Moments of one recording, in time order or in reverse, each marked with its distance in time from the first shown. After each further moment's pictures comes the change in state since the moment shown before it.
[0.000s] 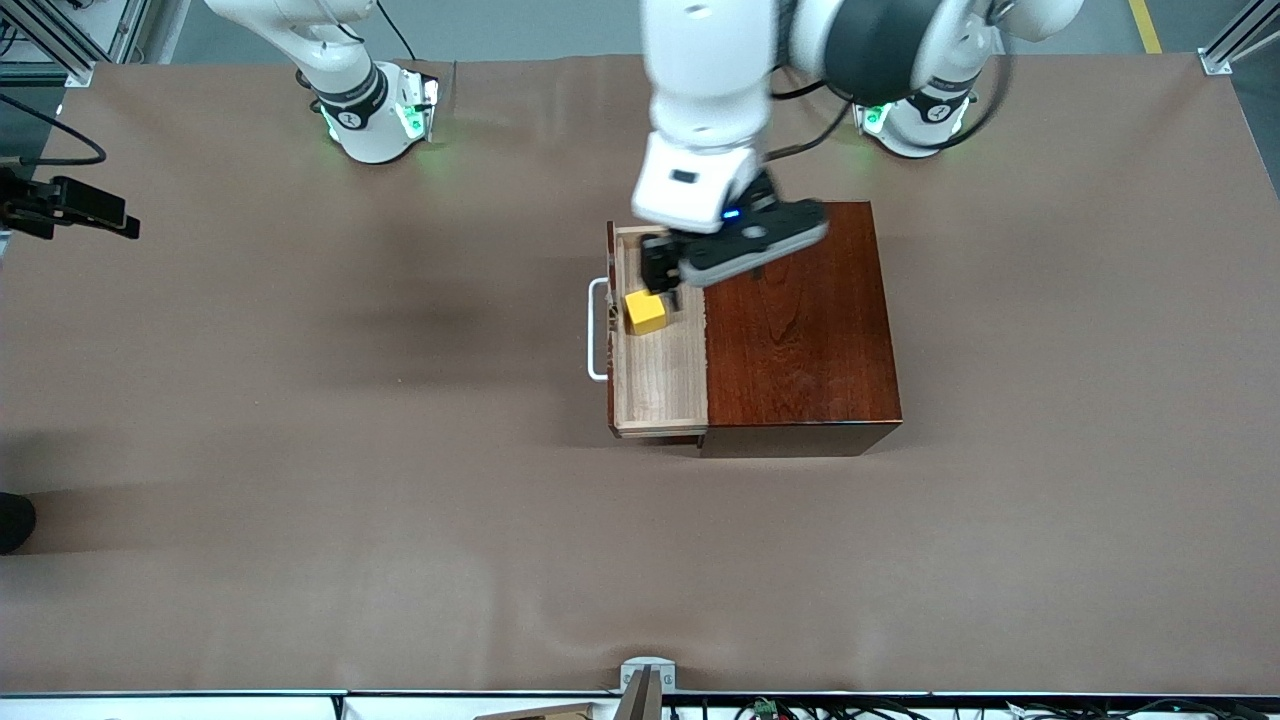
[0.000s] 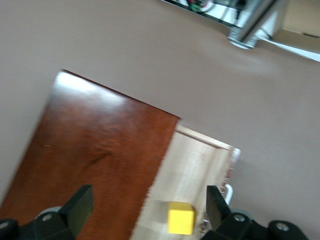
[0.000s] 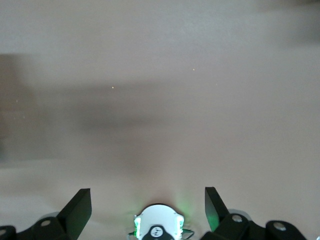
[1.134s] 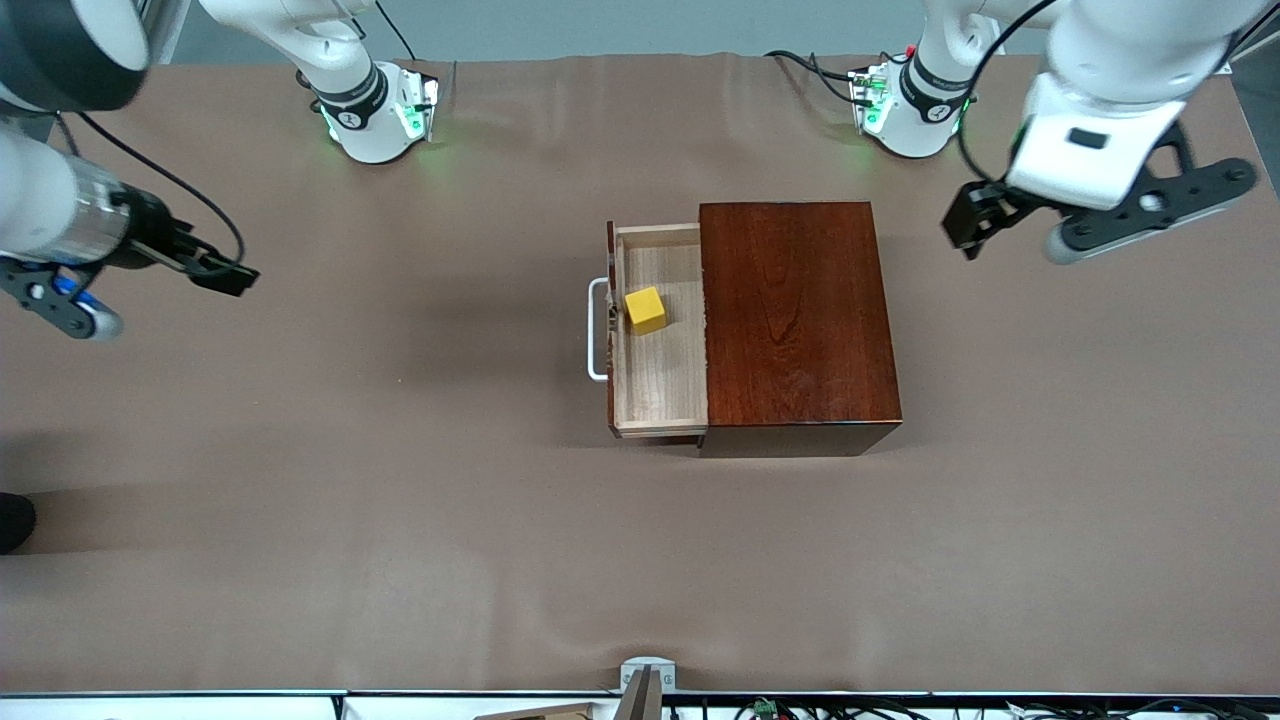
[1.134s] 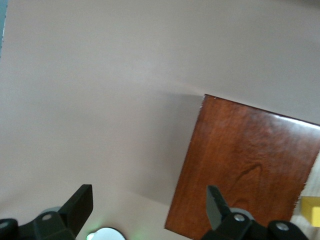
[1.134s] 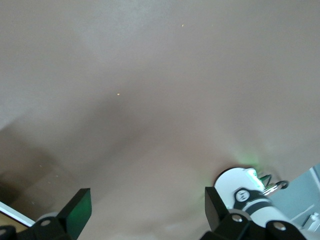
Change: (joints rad) left arm 0.341 -0.247 -0.004 -0.110 0.000 -0.288 0.530; right arm 0.204 0.096 0.022 -0.004 0.025 0.017 0.812
